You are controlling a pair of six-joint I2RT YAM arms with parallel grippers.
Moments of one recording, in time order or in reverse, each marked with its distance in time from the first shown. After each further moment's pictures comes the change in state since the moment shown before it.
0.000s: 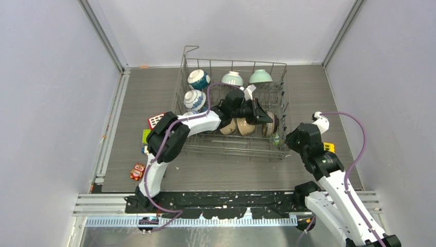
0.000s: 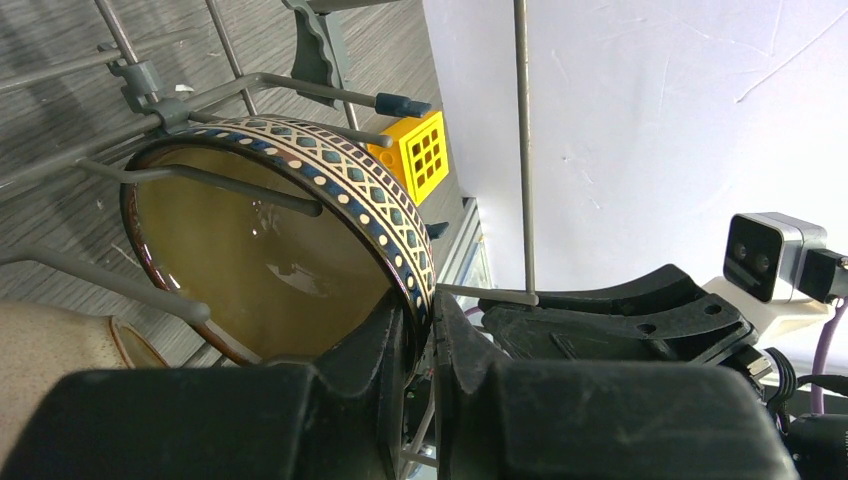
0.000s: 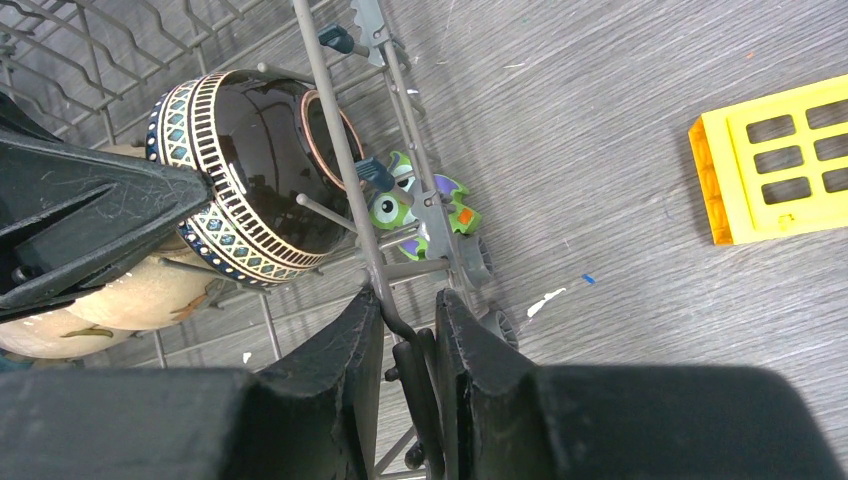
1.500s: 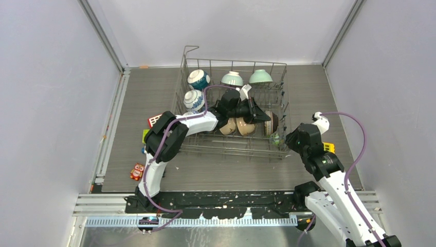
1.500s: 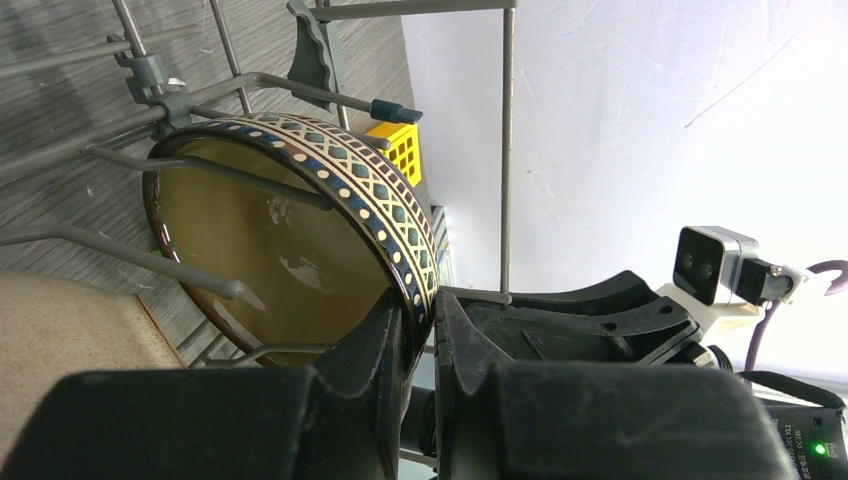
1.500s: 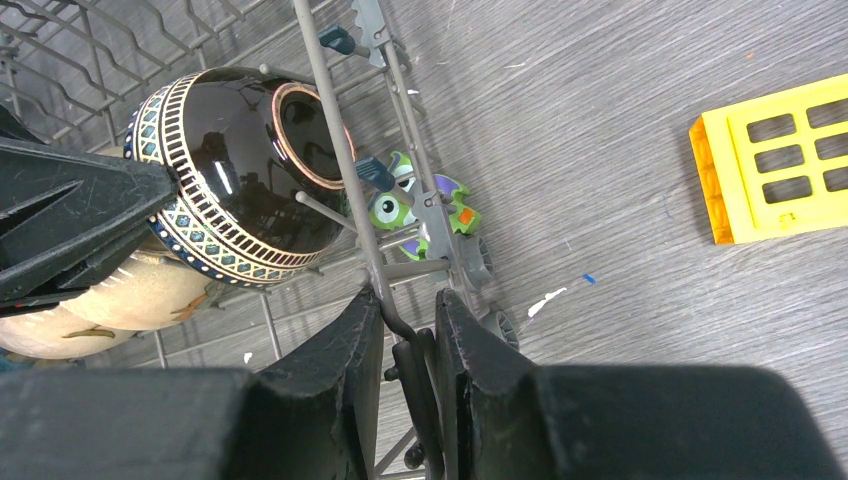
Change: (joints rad) left arm 0.027 -0.019 -0.059 0.093 0.019 -0.108; right arm 0.002 -0.010 -0.003 0.000 0.005 0.002
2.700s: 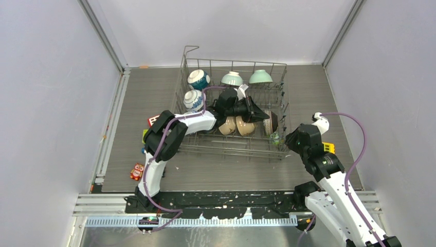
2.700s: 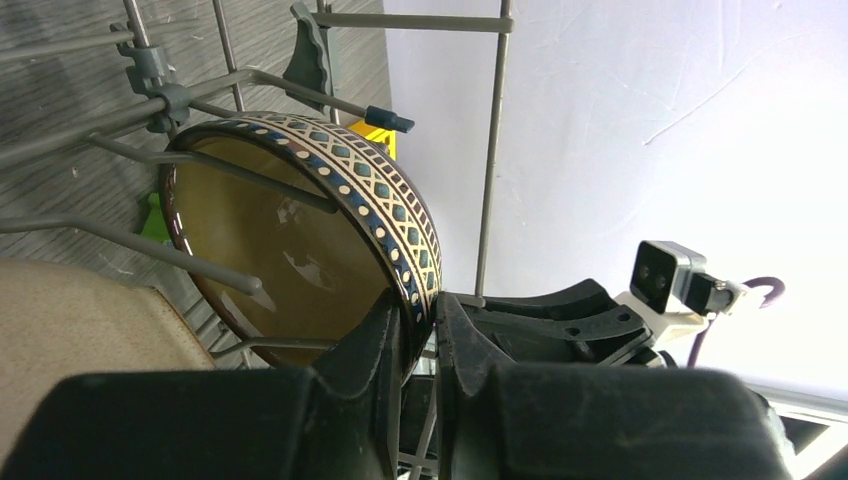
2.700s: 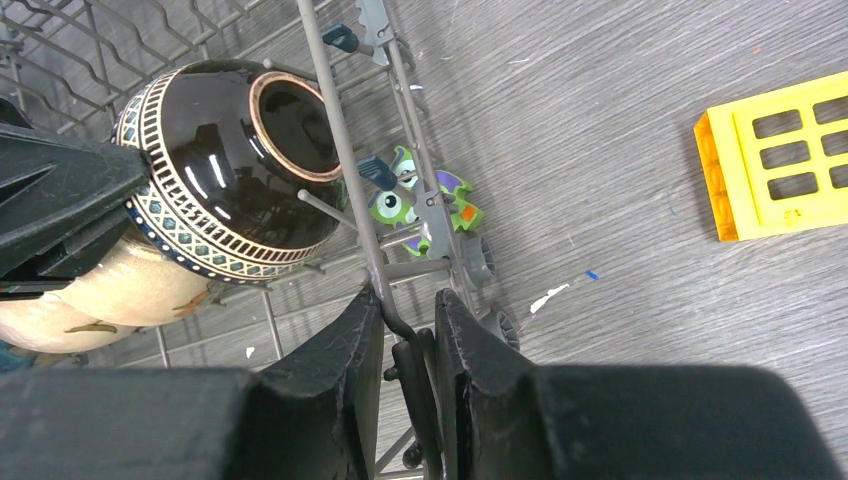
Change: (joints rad) left arm 0.022 0.000 -0.003 0.018 0.032 -0.090; right arm 0.001 -0.014 -0.002 -0.006 -0.006 0.001
